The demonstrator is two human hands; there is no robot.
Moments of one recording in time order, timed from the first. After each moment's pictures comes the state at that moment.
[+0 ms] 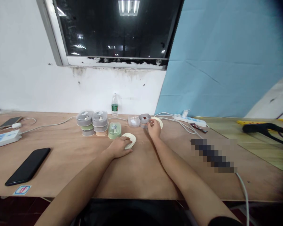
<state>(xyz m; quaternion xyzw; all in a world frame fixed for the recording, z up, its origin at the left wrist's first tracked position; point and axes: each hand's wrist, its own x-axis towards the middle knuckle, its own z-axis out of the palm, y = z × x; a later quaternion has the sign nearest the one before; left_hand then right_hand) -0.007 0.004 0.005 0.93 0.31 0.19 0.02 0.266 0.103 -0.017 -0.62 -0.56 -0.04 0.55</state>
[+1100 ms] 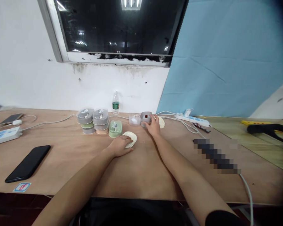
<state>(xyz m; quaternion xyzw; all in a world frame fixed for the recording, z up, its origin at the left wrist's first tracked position) -0.005 0.003 0.007 0.93 0.31 0.18 0.03 0.271 0.120 -0.022 -0.60 -0.64 -0.07 0.48</state>
